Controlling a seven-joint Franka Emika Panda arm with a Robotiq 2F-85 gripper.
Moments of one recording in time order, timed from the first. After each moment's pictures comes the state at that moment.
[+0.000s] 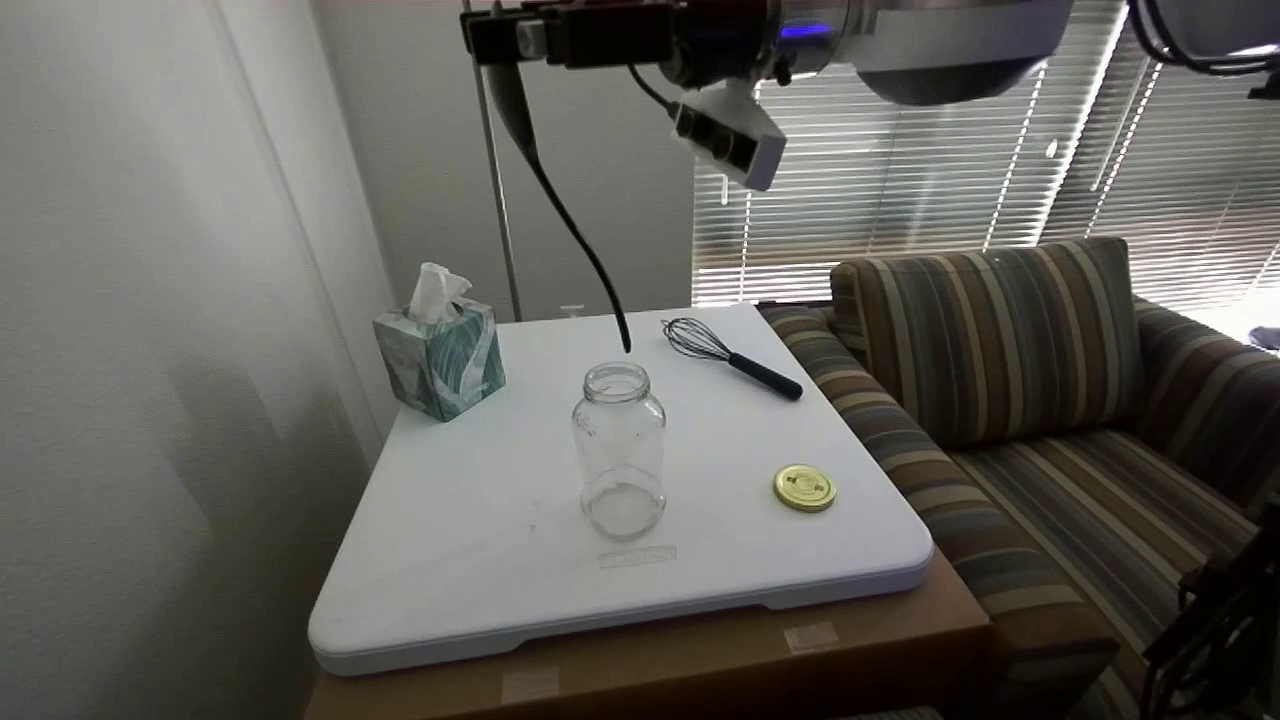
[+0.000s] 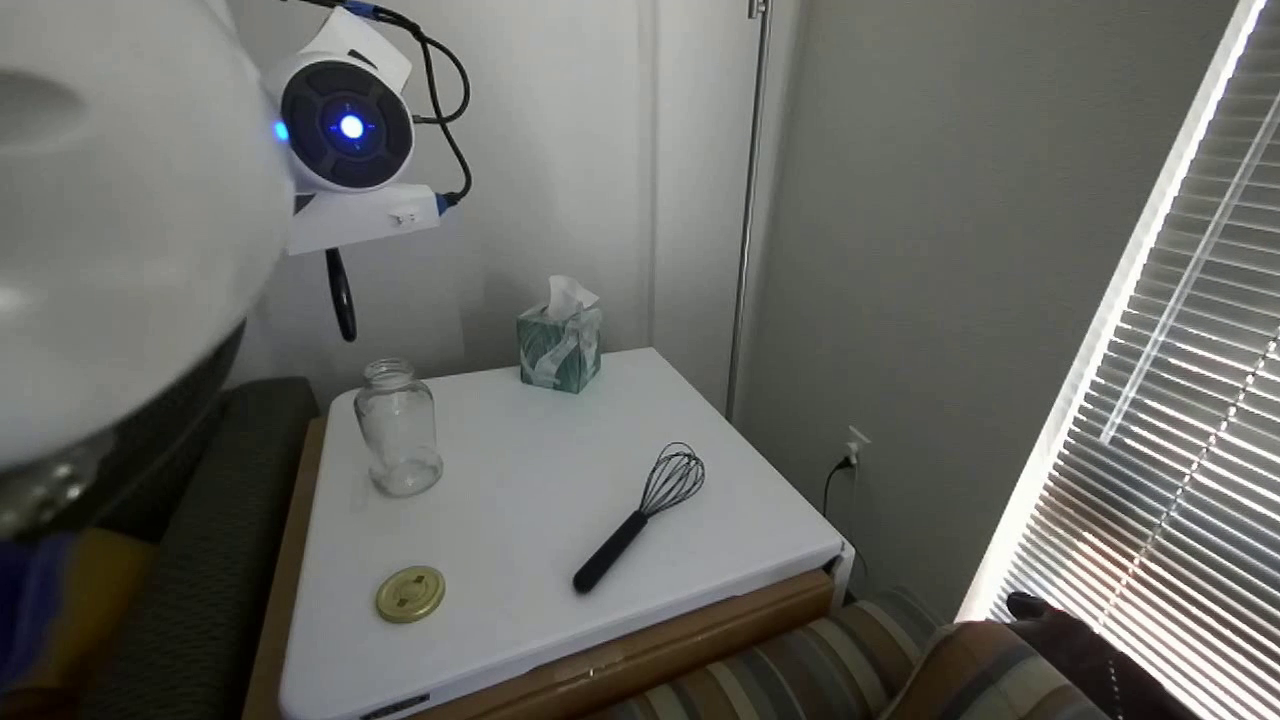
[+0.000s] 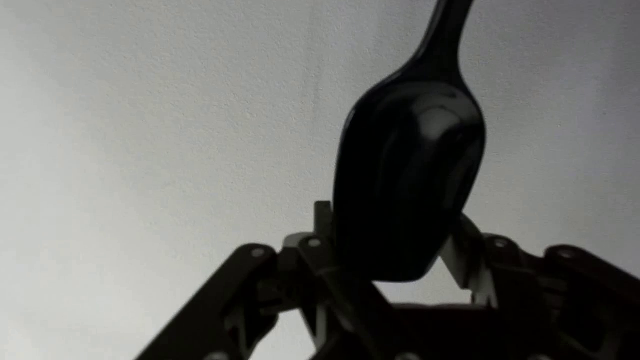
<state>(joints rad) -1.04 1.47 1.57 -2.18 0.04 3.12 -1.67</state>
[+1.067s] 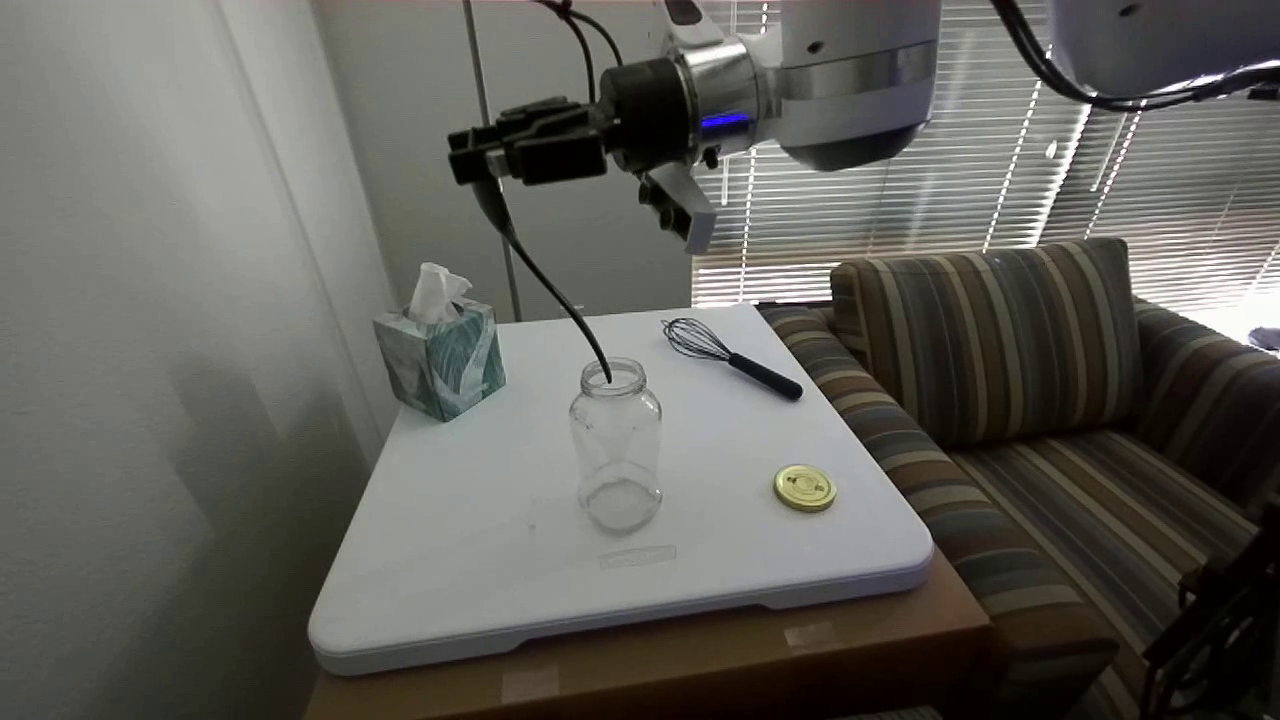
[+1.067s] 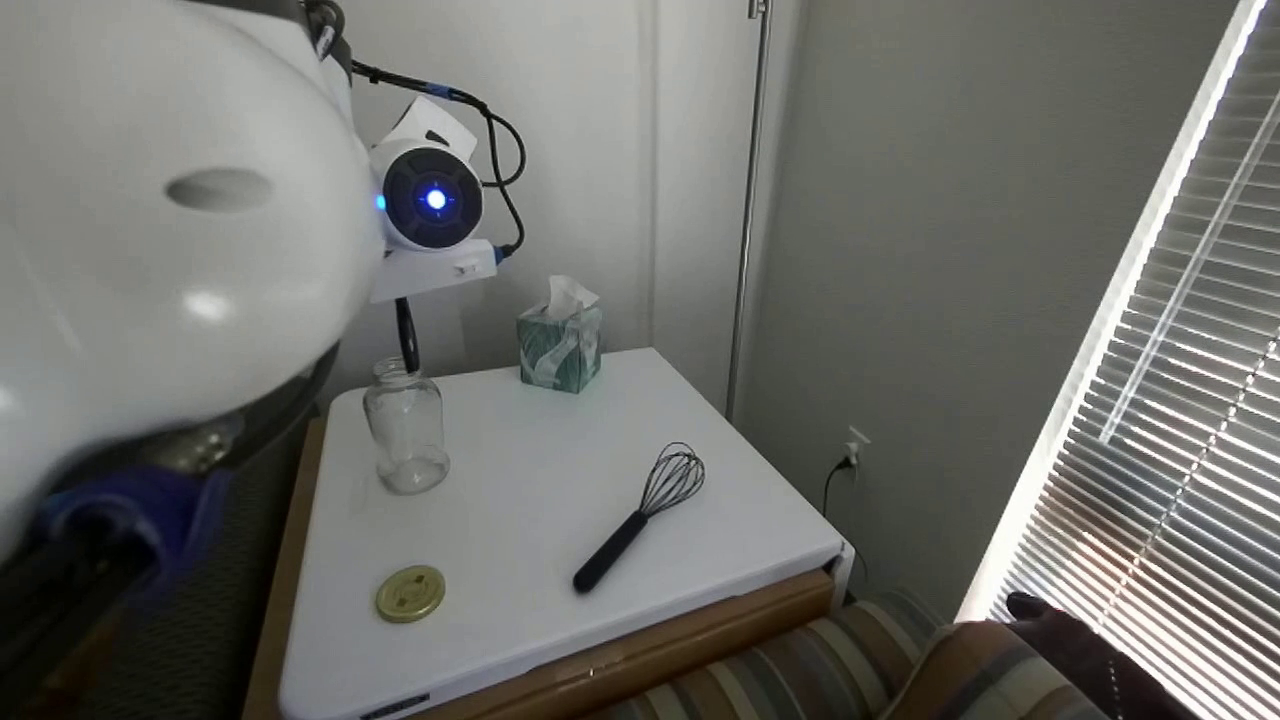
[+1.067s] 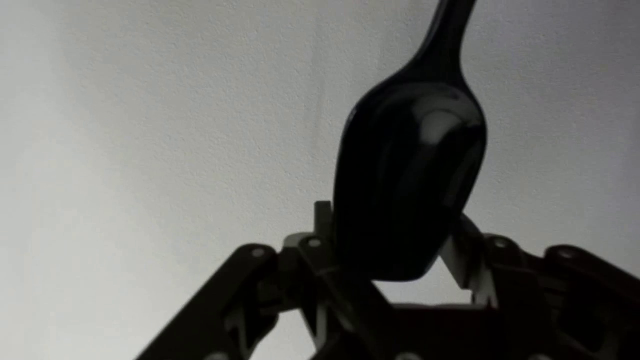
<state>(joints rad) -0.89 1.47 1.45 -1.94 0.11 3.08 -1.78</state>
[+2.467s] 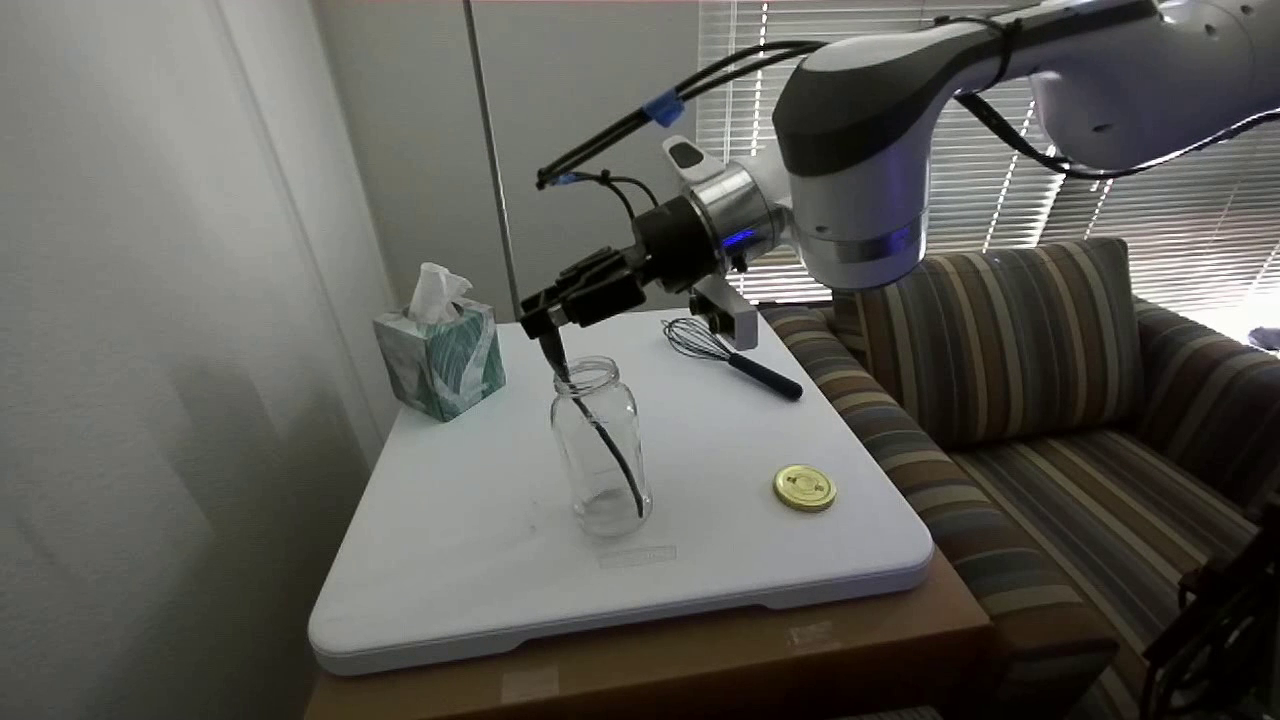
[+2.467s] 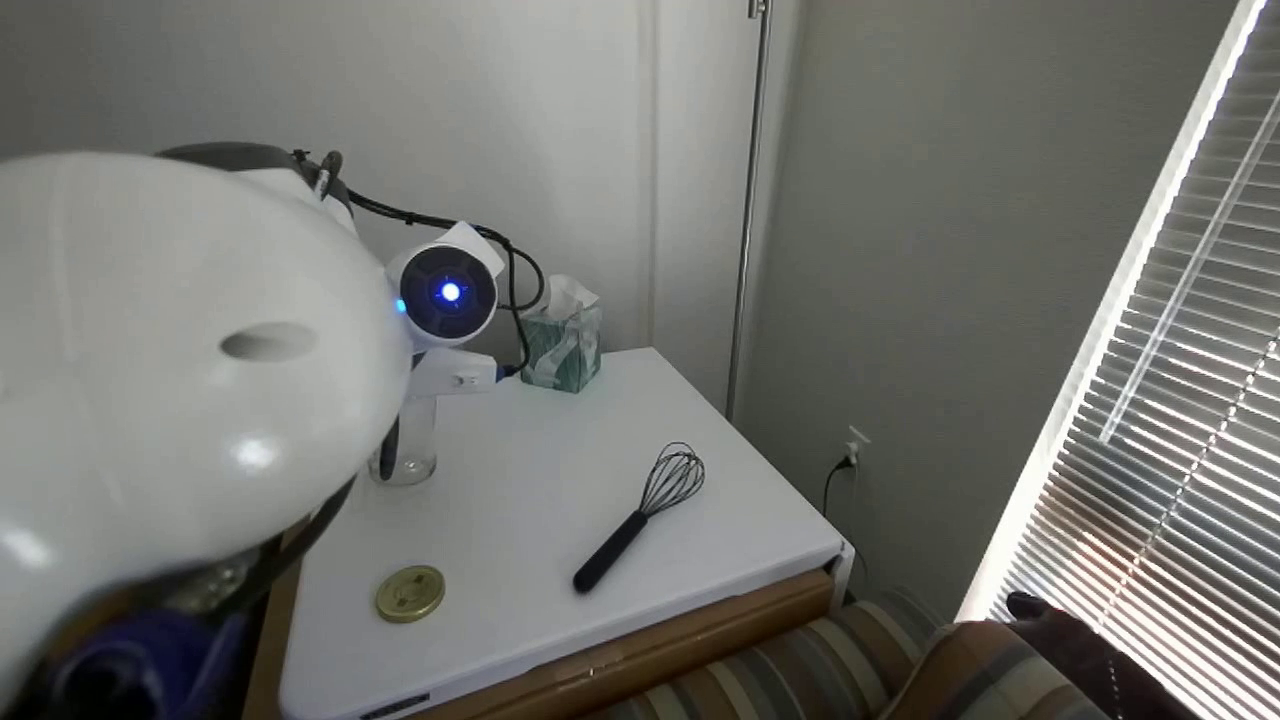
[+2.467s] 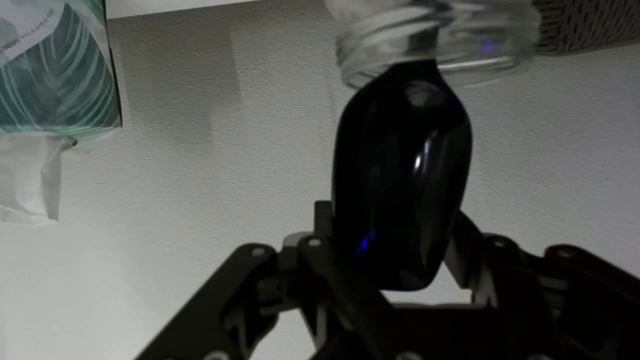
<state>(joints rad) -0.88 1.47 1.24 -1.94 -0.19 3.09 -1.28</state>
